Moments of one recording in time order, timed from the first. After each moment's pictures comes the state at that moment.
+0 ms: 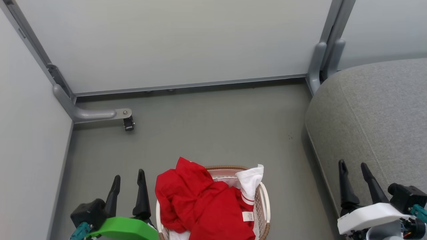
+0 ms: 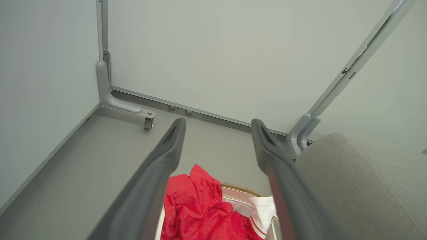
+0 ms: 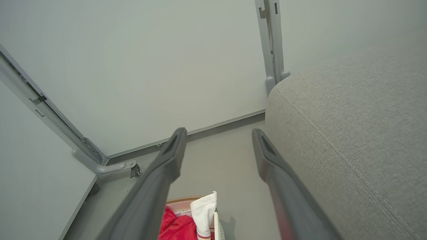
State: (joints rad) left arm 0.03 0.04 -0.17 0.18 -0.48 0.00 -0.20; right arm 0.03 -0.04 -0.05 0.14 0.40 0.13 -0.20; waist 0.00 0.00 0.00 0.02
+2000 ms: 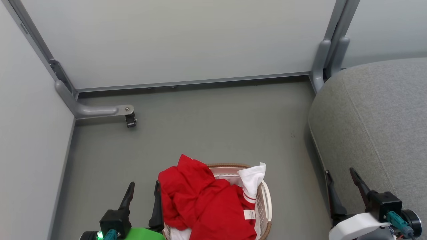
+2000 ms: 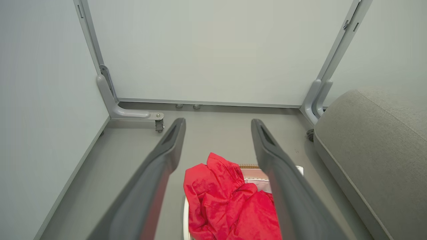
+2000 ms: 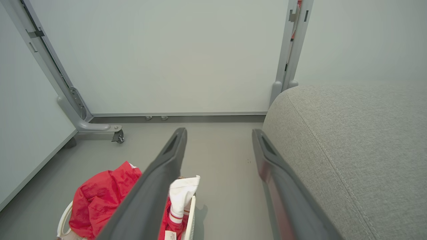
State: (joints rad) left arm 0.03 0.05 -0.24 0.27 -0.26 0.02 -0.26; right arm 0.04 -0.05 -0.02 0.20 0.12 0.13 -0.26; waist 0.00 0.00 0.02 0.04
